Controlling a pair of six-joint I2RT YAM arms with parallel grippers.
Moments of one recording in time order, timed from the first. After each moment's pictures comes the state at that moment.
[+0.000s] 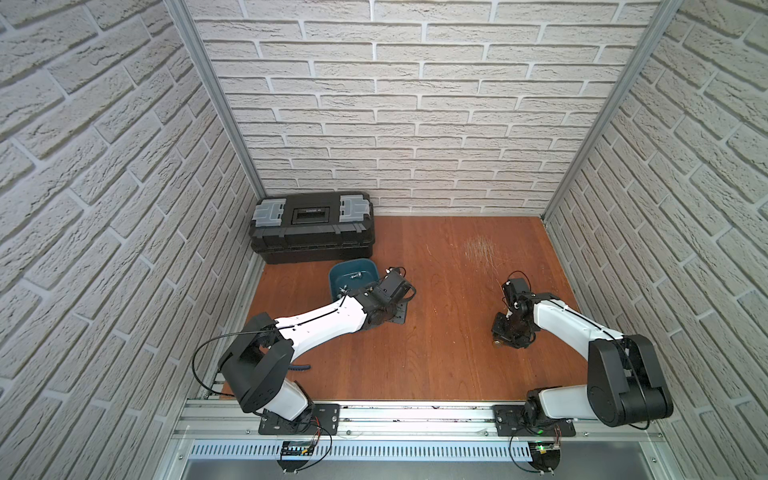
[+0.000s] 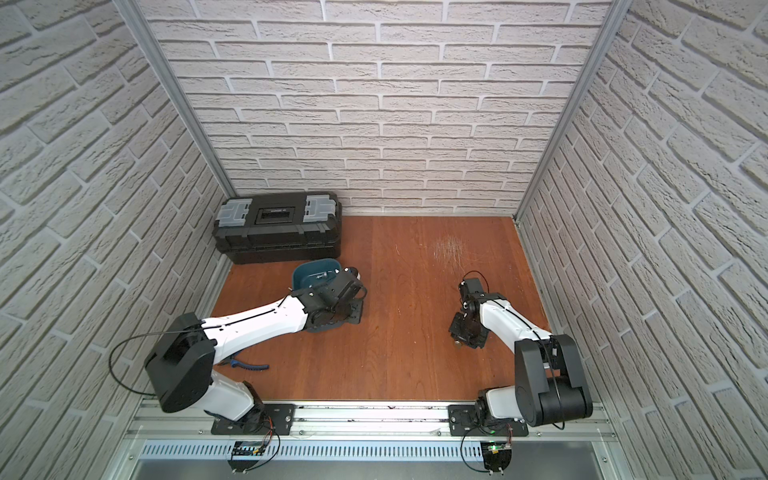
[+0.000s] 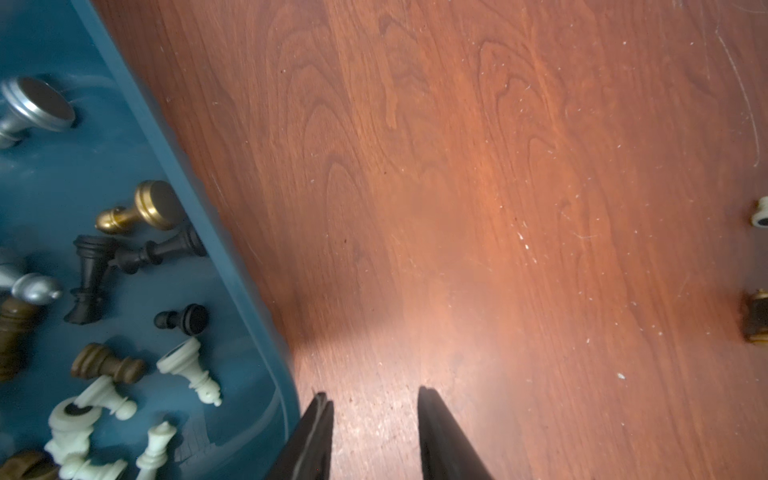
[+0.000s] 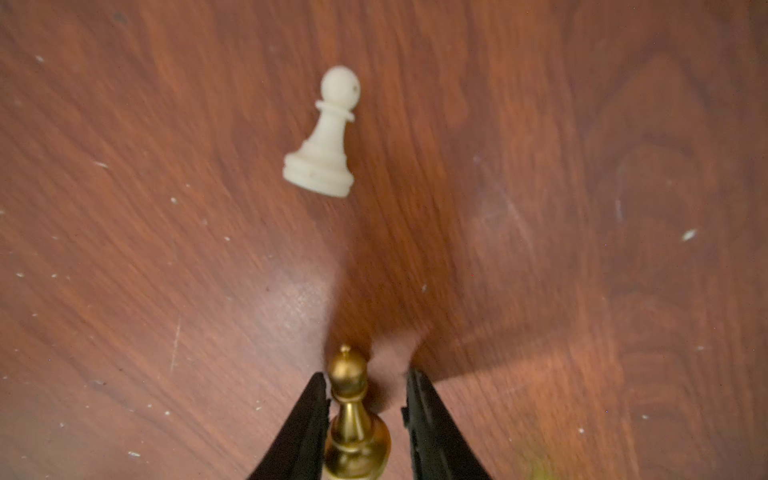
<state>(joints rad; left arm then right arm) -0.83 1.52 0.97 -0.47 -0.16 -0.54 0.06 1.39 0.69 -0.82 -0.05 0.62</state>
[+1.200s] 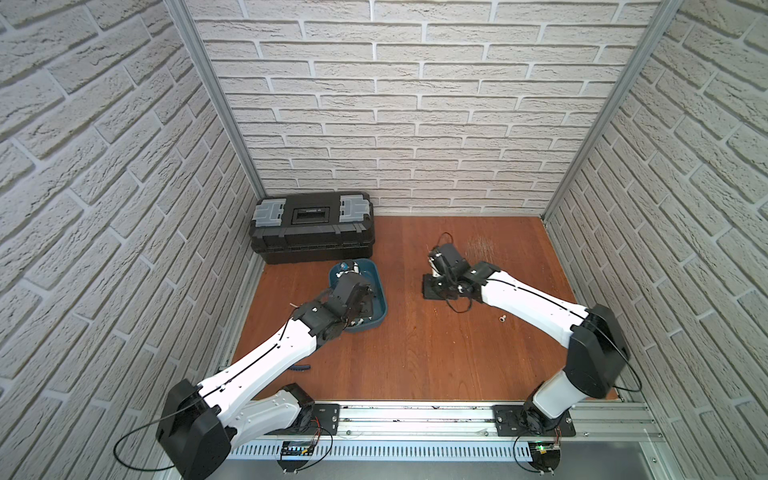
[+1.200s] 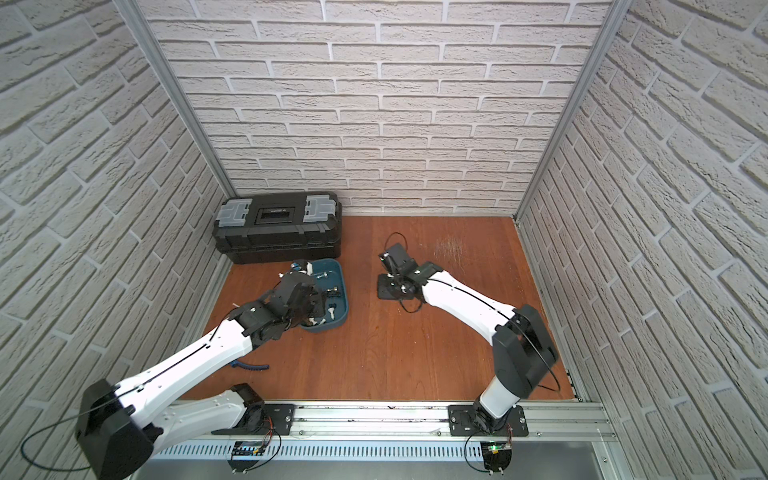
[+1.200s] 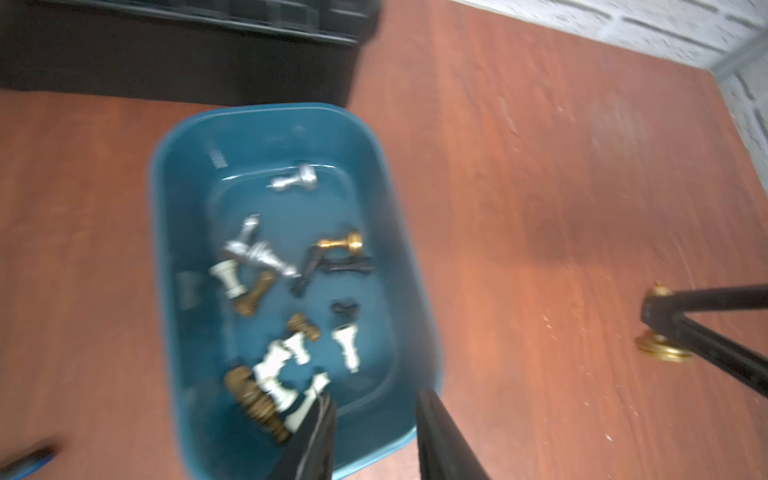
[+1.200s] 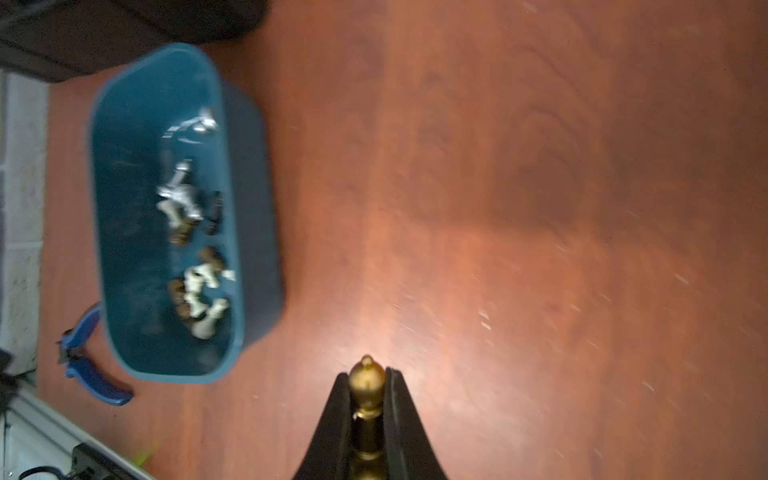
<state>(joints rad) -0.65 1.04 0.80 -0.58 -0.28 -0.62 0.68 1.70 1.35 -0.64 0.00 0.63</state>
